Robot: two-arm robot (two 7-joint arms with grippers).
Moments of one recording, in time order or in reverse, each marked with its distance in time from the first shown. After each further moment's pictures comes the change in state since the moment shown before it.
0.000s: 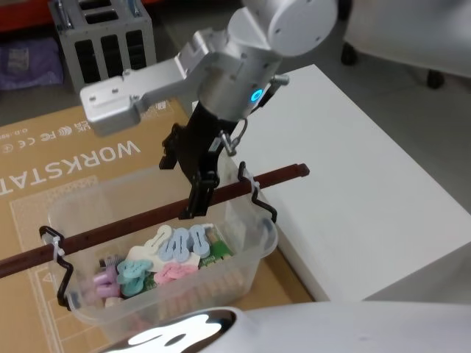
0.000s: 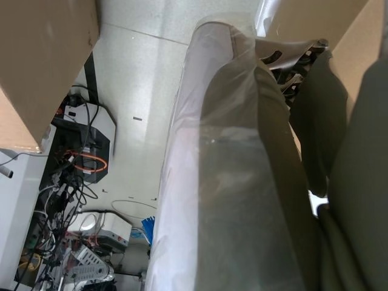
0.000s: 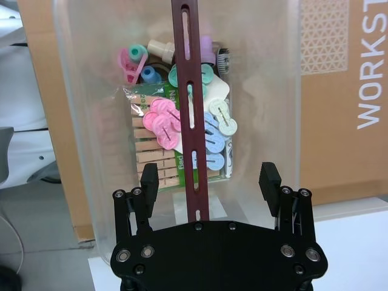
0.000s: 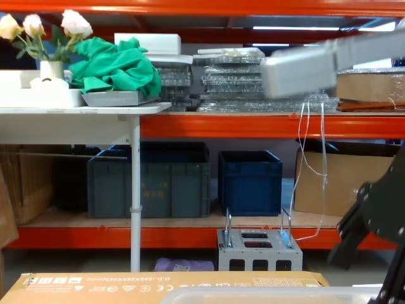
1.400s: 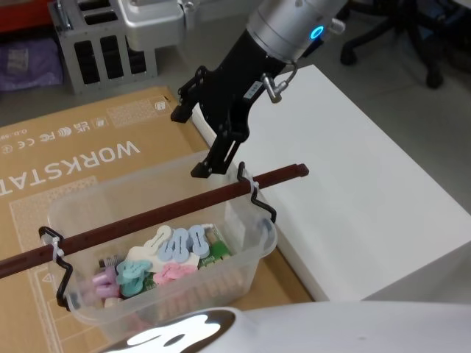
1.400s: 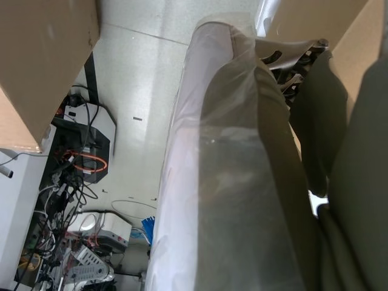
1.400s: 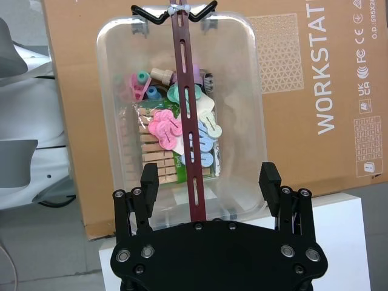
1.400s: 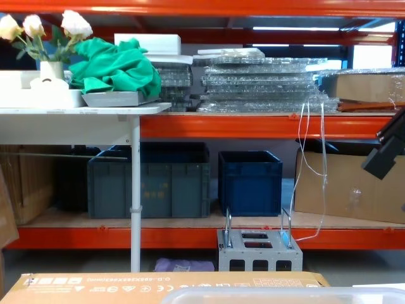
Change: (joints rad) left arm 0.000 0.000 0.000 0.000 0.000 0.000 0.000; right arm -0.008 0.175 0.183 -0.128 0.146 -0.048 0.001
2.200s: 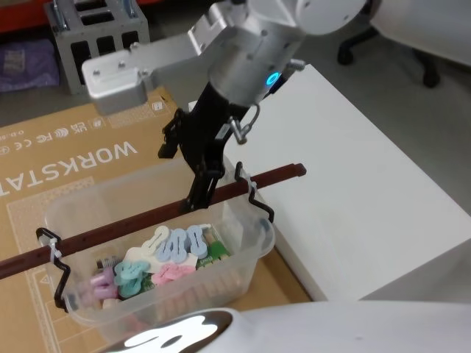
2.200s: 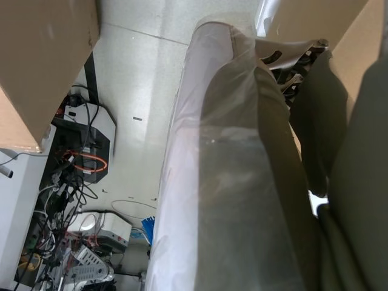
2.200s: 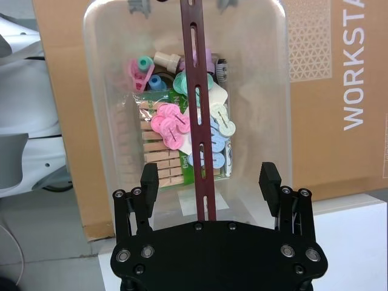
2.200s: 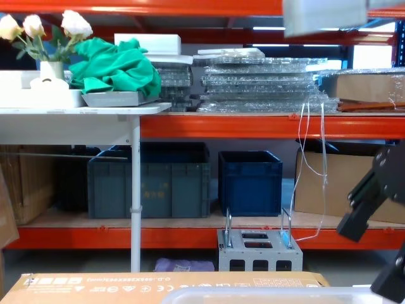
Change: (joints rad) left arm 0.000 0.000 0.000 0.000 0.000 0.000 0.000; right arm -0.048 -0.116 -0.051 0.034 -0.104 0.061 0.053
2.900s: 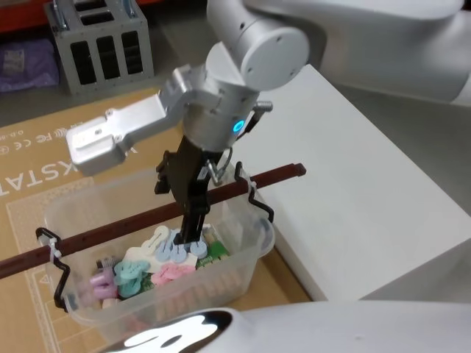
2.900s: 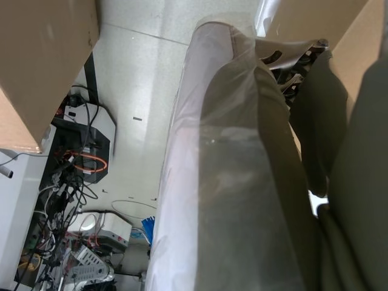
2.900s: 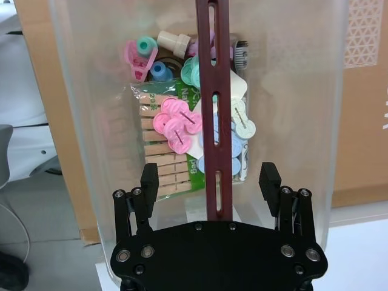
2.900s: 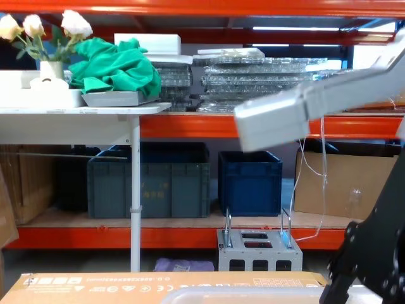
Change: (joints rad) left arm 0.000 0.000 0.000 0.000 0.000 0.000 0.000; right arm -0.011 -0.116 -0.123 0.079 -0.104 0.047 0.007
